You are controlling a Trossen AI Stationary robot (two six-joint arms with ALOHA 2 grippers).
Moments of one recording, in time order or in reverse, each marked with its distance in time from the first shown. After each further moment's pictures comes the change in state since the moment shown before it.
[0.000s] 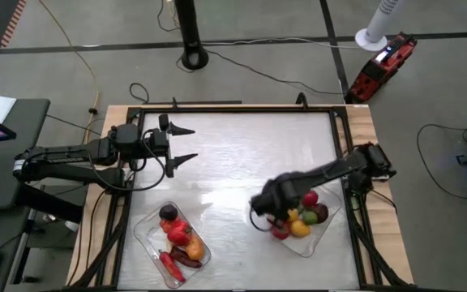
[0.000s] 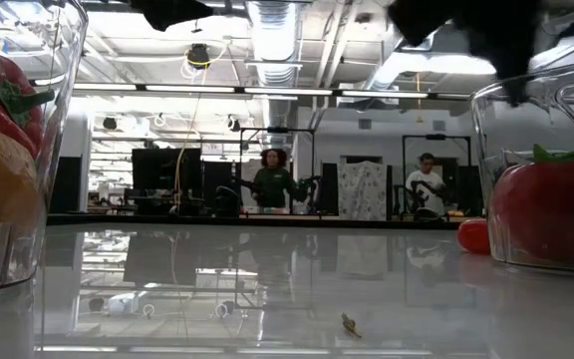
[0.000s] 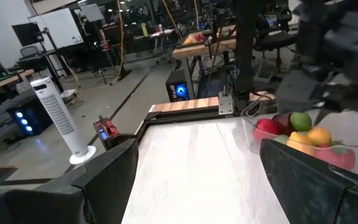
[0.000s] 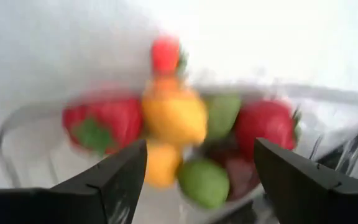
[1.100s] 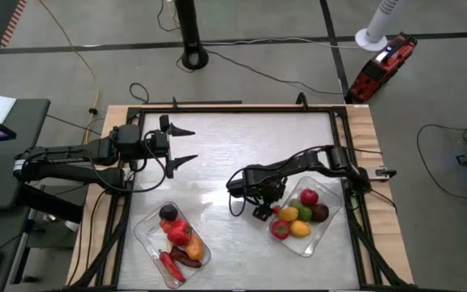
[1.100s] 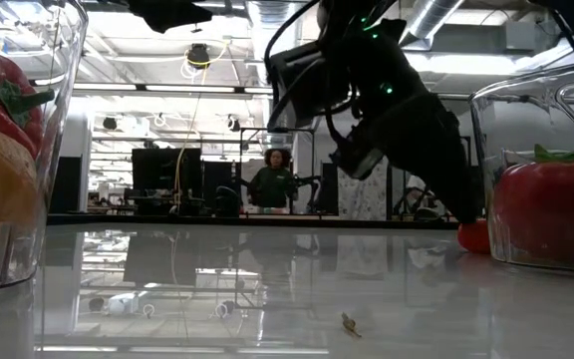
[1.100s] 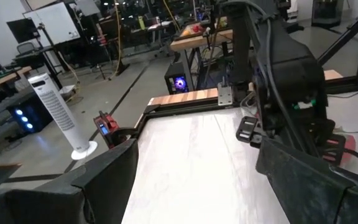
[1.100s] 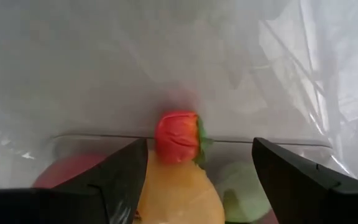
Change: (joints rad) left arm 0.000 0.000 0.000 -0.035 0.000 0.025; right arm -0.235 0.331 0.000 0.119 -0.226 -0.377
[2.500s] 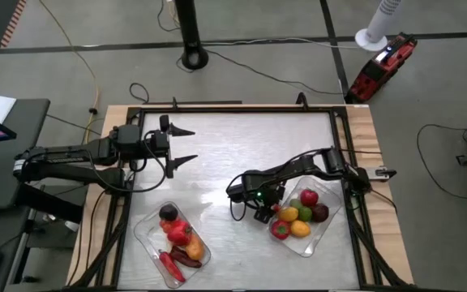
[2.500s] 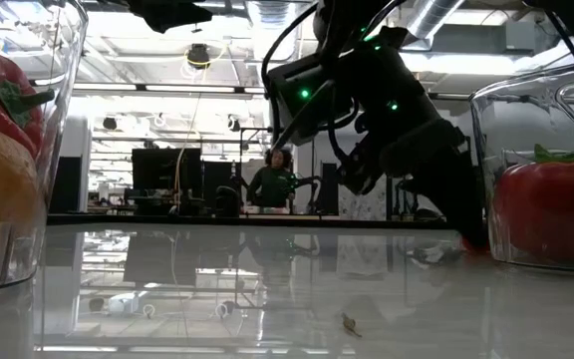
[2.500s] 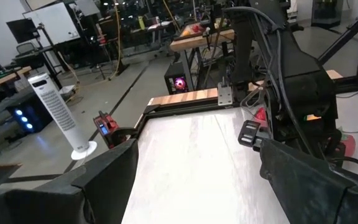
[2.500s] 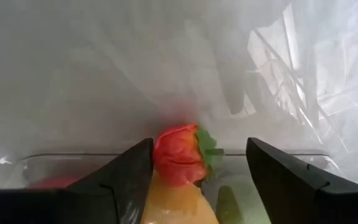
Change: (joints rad) left arm 0.000 0.000 0.000 0.000 0.002 0.001; right arm 0.028 0.048 0.000 -0.002 0.049 0.005
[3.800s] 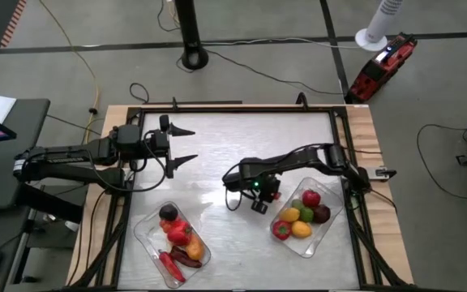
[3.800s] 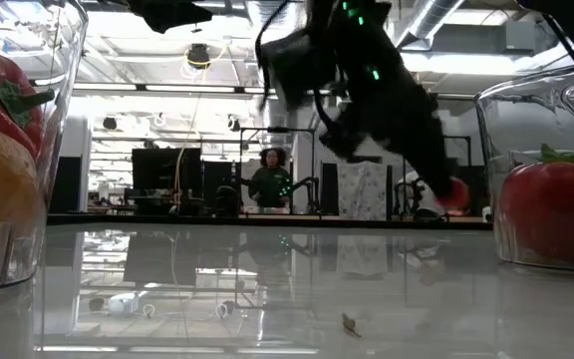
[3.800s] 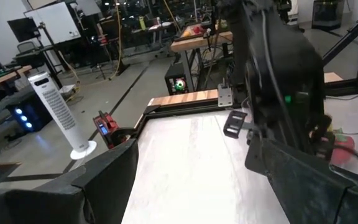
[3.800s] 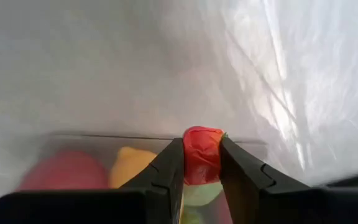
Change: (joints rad) left arm 0.000 0.000 0.000 0.004 -0.002 -0.010; right arm -0.055 -0.019 0.138 -0.149 0.071 -0.063
